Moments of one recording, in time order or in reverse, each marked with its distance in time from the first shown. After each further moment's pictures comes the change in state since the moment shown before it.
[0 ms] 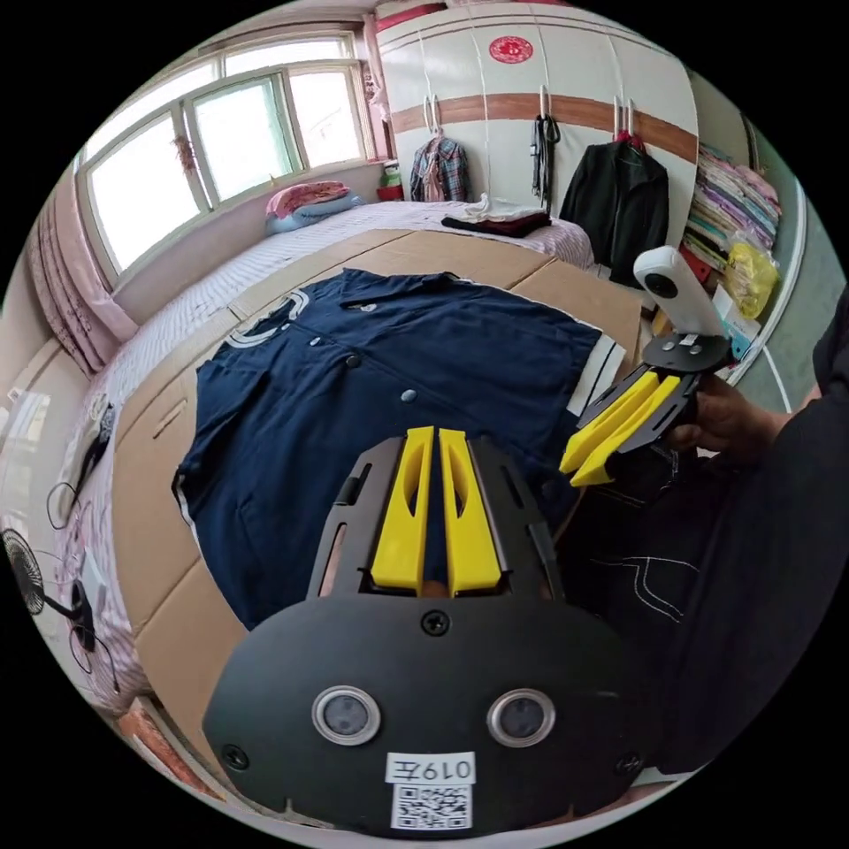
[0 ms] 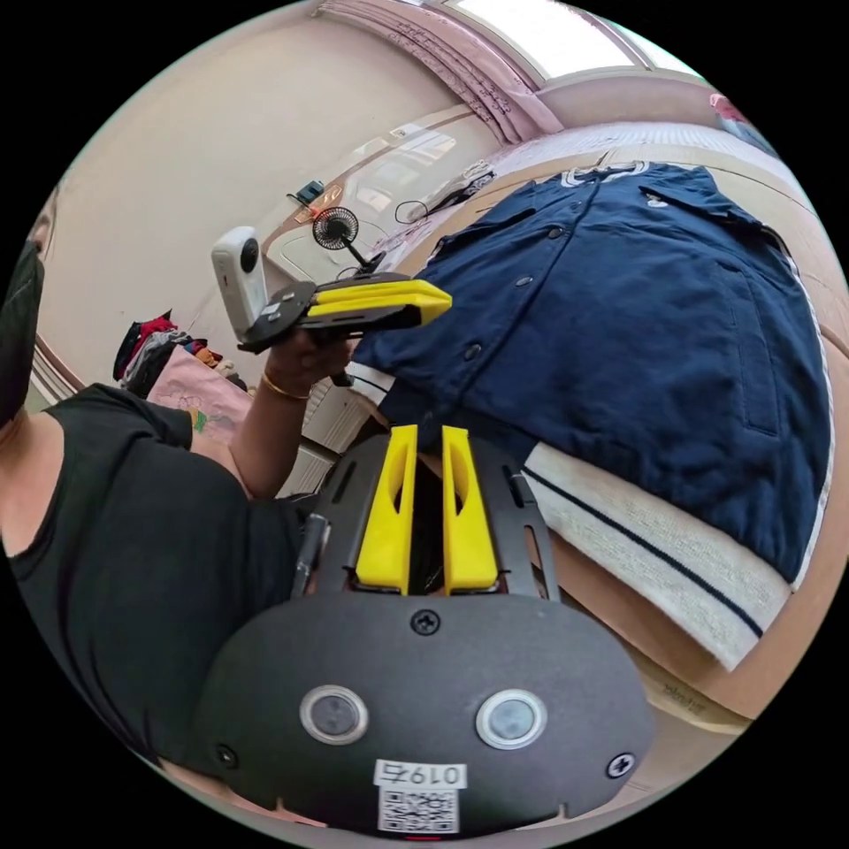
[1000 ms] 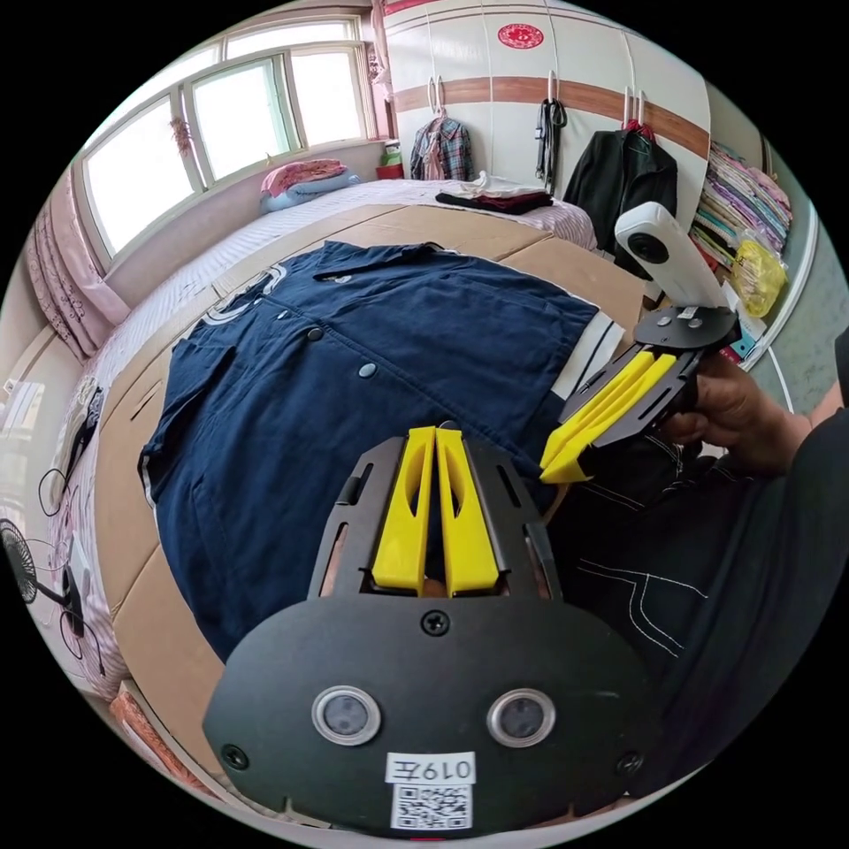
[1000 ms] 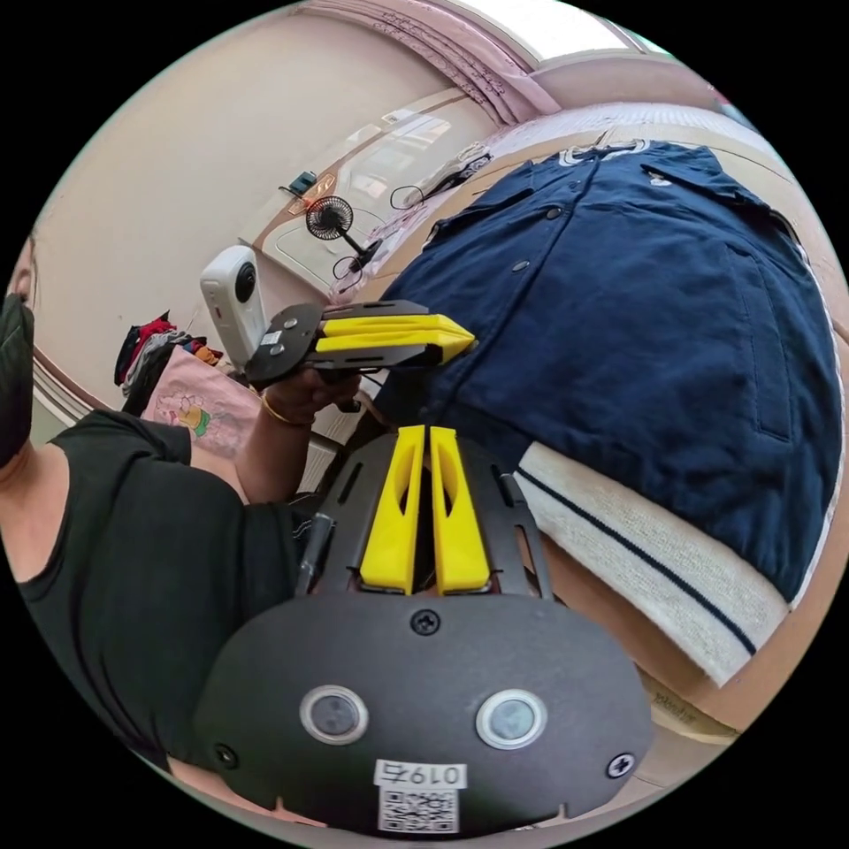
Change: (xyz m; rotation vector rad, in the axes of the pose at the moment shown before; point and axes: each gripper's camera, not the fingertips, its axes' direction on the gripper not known) left arm 0.104 0.047 -0.125 -0.076 -0.036 0.002; right arm -0.014 0.019 -0.045 -0.044 0.009 0.005
